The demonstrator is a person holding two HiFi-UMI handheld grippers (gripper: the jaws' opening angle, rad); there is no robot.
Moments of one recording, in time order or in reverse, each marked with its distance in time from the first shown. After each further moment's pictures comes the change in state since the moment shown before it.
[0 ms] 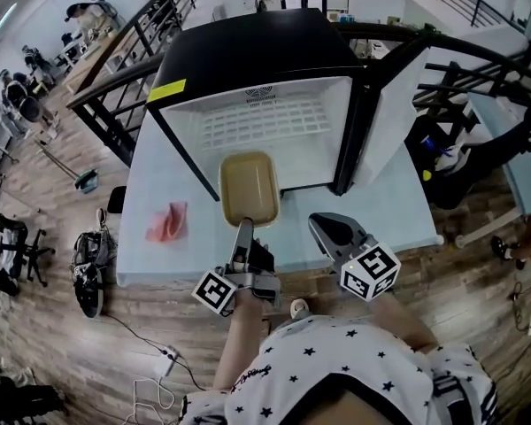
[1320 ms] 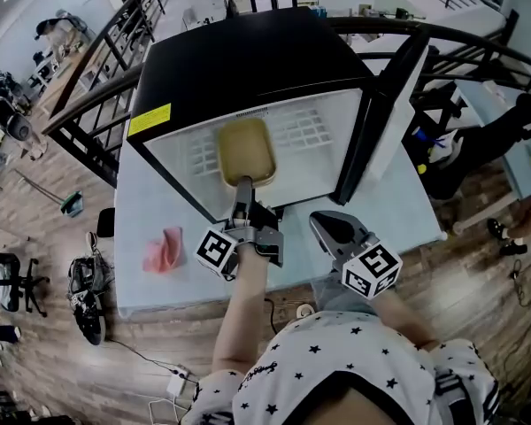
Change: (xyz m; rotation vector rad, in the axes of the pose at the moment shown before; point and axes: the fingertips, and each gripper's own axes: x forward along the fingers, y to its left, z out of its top) left arm 0.145 0.040 0.037 -0.123 0.041 0.011; right arm 0.050 -0.042 -0.003 0.000 0.011 -0.112
